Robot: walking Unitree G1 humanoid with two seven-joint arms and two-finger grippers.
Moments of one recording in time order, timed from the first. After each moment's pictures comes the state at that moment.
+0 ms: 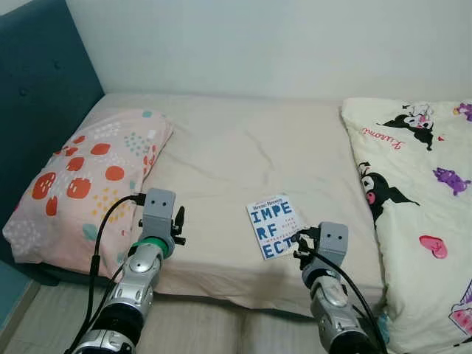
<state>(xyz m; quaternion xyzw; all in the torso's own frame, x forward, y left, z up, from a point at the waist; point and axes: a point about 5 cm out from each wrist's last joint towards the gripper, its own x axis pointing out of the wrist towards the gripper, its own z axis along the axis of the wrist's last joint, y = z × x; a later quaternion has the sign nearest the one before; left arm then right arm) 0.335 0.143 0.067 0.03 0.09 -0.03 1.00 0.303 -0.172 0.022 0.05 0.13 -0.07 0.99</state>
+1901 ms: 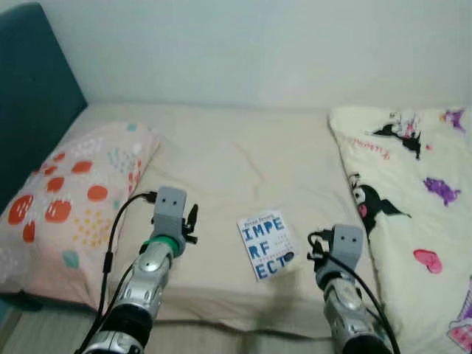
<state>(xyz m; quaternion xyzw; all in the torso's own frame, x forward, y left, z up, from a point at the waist) 0.335 0.143 0.073 0.03 0.07 -0.04 1.00 0.304 -0.173 0.024 0.05 0.12 -0.08 0.99</state>
